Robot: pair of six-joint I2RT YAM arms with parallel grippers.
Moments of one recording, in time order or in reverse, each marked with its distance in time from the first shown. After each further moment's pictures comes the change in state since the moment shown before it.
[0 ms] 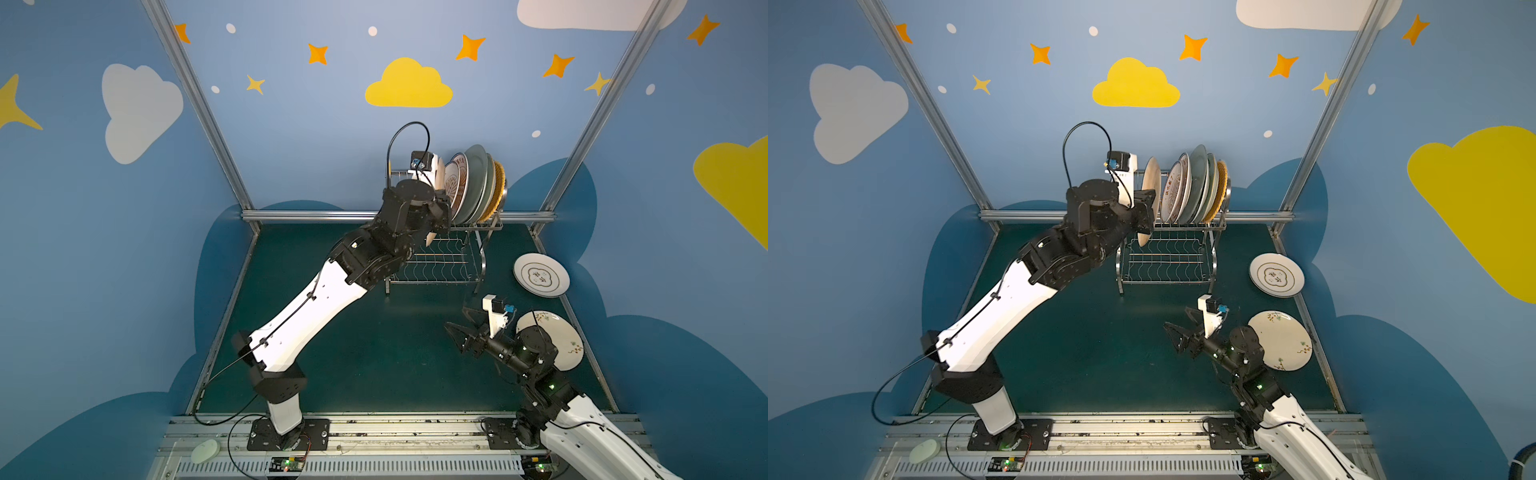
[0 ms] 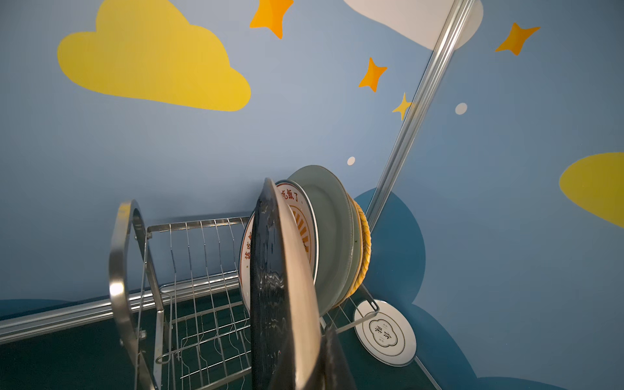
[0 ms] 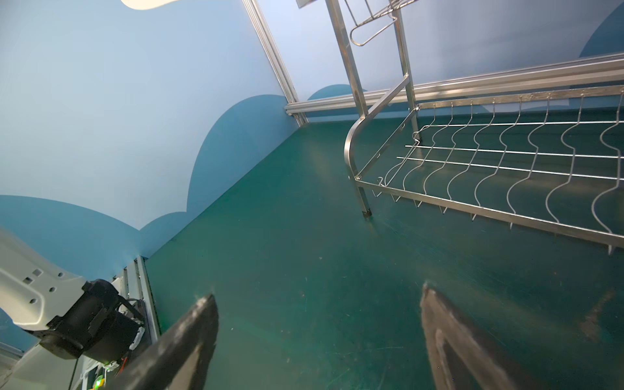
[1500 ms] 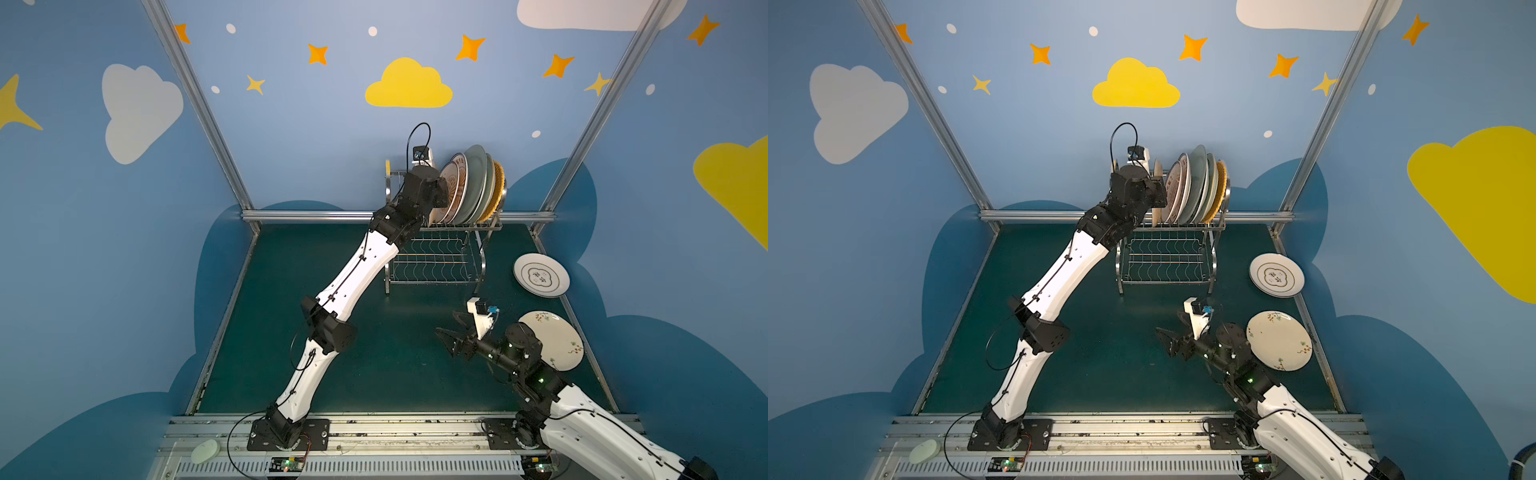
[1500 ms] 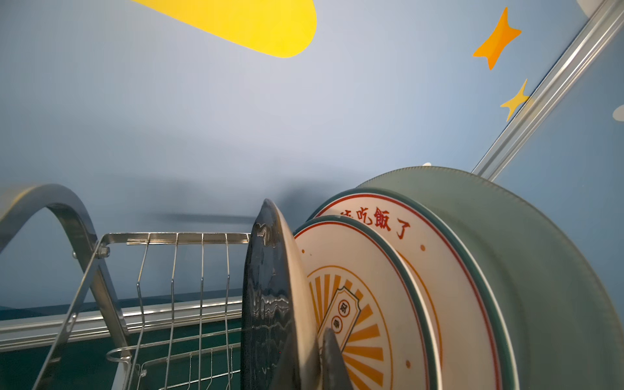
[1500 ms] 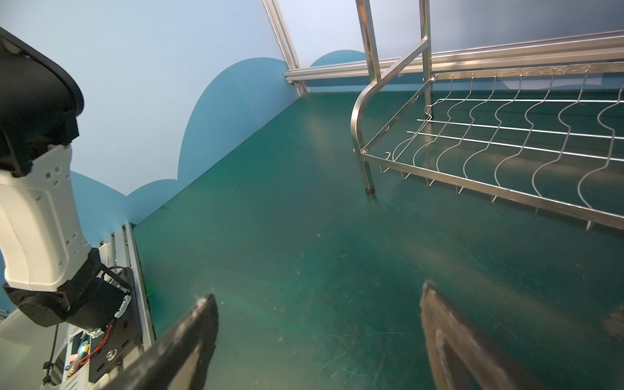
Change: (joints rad) left arm 0.177 0.485 0.424 0.047 0.058 -0.056; right arm 0.079 0.109 0.002 0.025 0.043 -0.059
